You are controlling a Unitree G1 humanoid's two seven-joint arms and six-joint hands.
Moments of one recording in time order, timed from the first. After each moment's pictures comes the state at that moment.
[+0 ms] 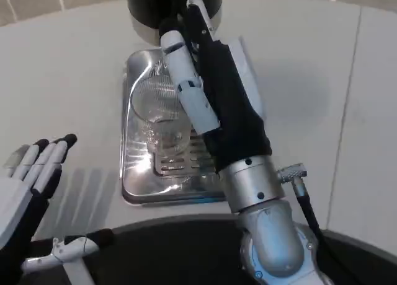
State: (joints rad) left arm 0.12 0.68 0.09 0.17 0.68 -0.50 0.36; right arm -0.42 0.12 0.42 -0.21 -0.25 0.00 -0.18
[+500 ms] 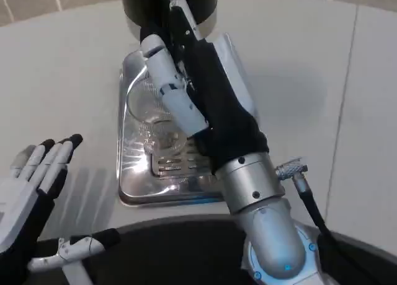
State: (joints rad) left arm 0.11 0.68 0.06 0.18 0.68 -0.50 0.37; right arm -0.42 0.12 0.46 -0.33 -0.38 0.20 -0.10
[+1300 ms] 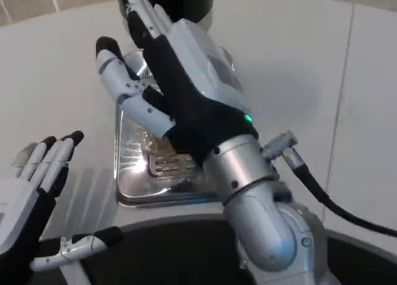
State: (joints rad) left arm 0.11 0.66 0.06 0.18 0.66 -0.52 0.40; right arm -0.56 0.10 0.60 -0.48 -0.86 0.61 0.23
